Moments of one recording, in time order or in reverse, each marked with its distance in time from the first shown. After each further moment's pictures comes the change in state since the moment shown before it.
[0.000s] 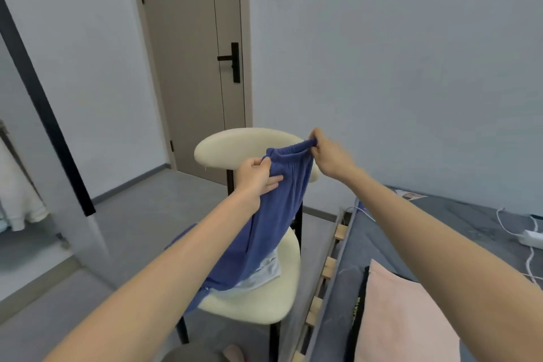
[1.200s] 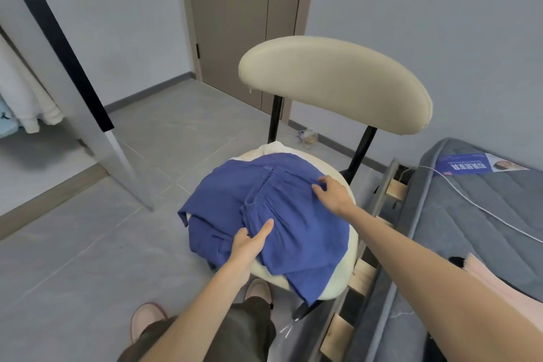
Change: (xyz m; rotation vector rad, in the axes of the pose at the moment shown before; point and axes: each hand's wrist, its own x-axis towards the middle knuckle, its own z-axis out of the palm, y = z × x) left_hand 0.080 -0.259 -0.174 0.072 0.182 -0.596; right_hand 0.005 0.044 0.314 0.121 -0.488 0.387
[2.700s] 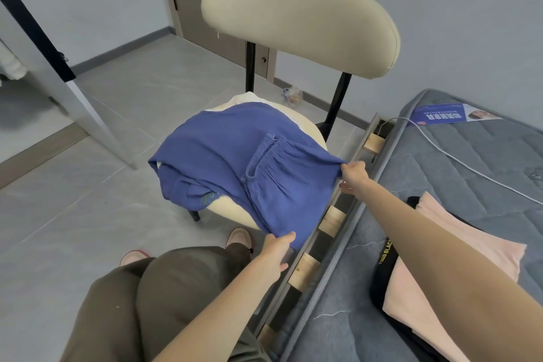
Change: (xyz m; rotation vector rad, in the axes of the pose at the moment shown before) left_hand -0.064 -0.107 0.105 -0.074 -0.131 -0.384; right_hand -0.050 0.111 -0.035 0.546 0.096 0.504
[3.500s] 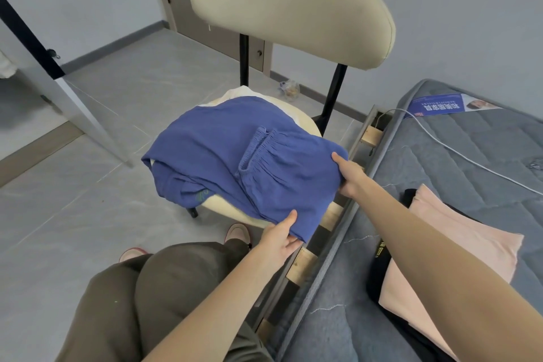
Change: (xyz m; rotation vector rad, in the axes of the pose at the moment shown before) left_hand -0.011 0.014 0.014 -0.387 -0.171 0.006; right_hand -0.011 0.004 0.001 0.563 -0.258 0.154
